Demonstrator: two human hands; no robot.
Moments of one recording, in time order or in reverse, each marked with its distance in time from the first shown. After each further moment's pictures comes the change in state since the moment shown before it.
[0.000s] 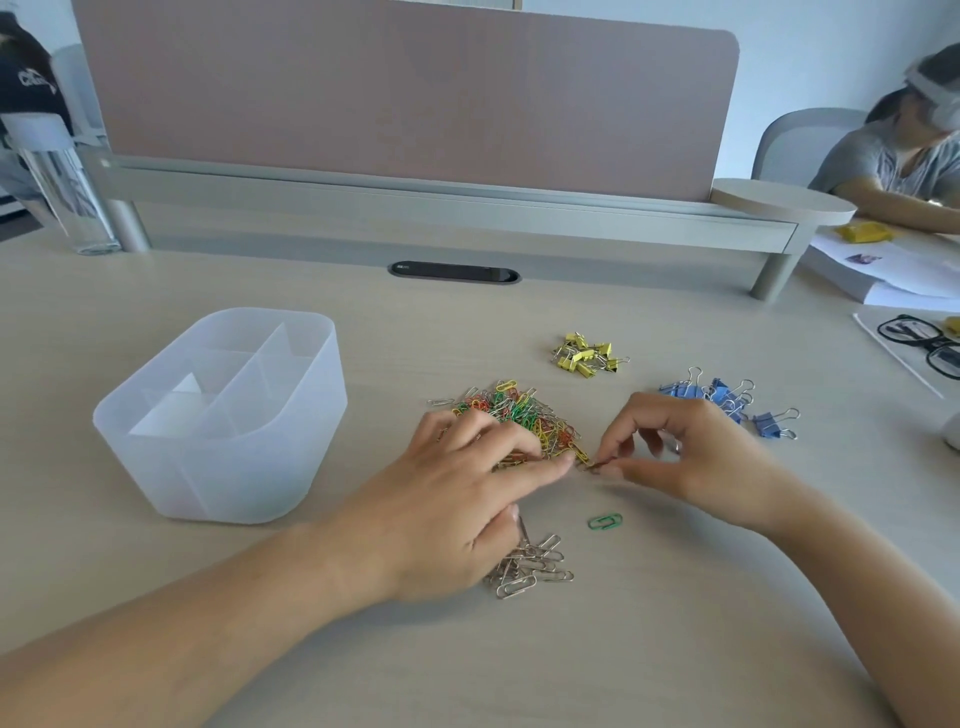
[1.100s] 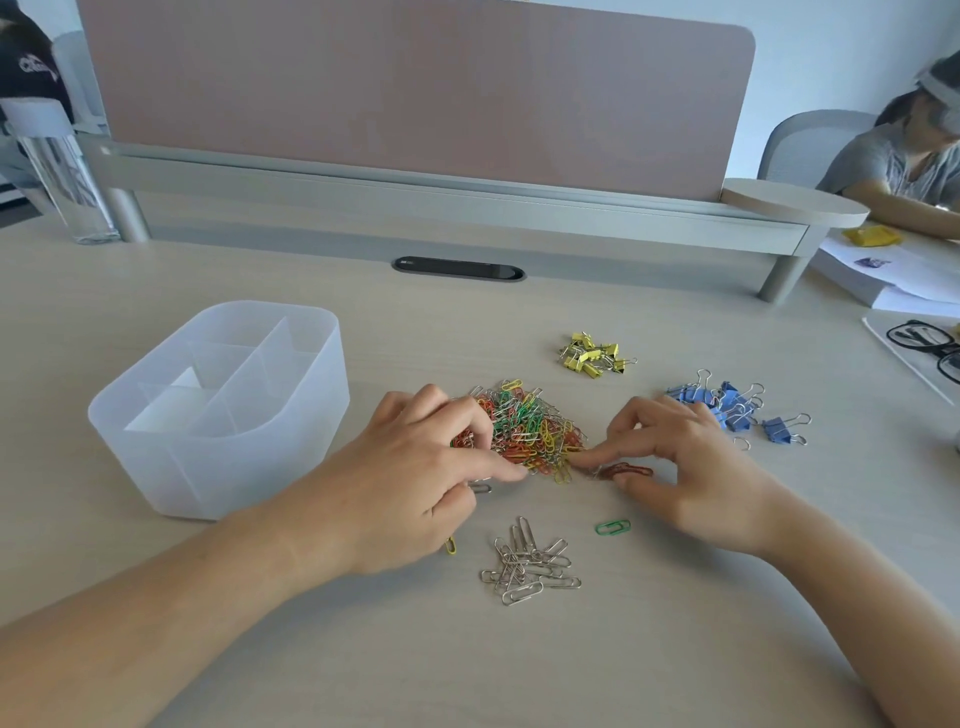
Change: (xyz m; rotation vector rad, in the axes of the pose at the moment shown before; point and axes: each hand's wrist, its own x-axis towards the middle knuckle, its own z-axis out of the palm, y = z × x) left_hand -0.010 -0.028 -0.009 -0.031 0.025 -0.081; right_hand 0.001 -0.005 0.012 -0.312 -0.002 -0.015
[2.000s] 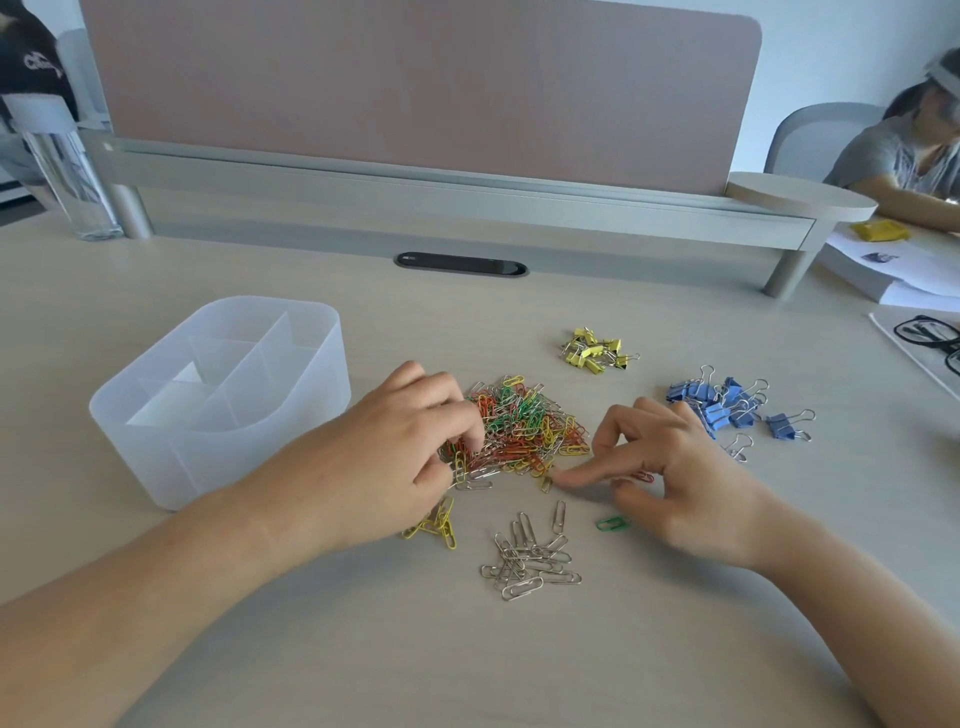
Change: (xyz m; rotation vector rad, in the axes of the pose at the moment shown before) left_hand 0.000 -0.009 -0.011 -0.096 0.056 -0.076; right_hand -0.002 -0.013 0.006 -0.022 -0.035 -0.093
